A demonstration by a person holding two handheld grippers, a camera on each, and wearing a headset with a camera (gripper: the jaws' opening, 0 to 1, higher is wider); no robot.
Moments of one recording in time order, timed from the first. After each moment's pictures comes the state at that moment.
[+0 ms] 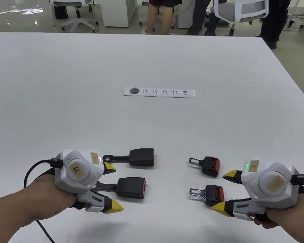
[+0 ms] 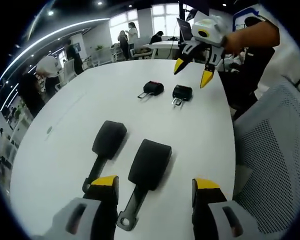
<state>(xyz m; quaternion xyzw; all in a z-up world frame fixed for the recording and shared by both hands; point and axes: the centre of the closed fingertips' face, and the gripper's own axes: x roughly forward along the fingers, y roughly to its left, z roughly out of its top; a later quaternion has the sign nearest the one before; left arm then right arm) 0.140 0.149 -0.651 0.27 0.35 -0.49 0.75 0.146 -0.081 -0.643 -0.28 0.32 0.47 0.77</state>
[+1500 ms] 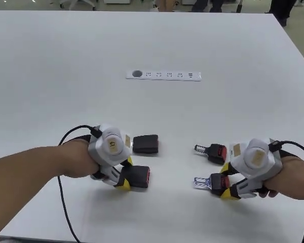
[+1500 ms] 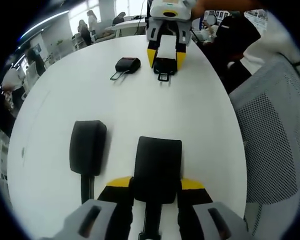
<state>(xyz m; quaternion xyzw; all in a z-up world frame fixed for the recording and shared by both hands) 0.158 0.134 -0.694 0.35 0.40 -0.57 0.62 0.152 -0.088 -0.695 -0.36 0.39 0.58 0.62</state>
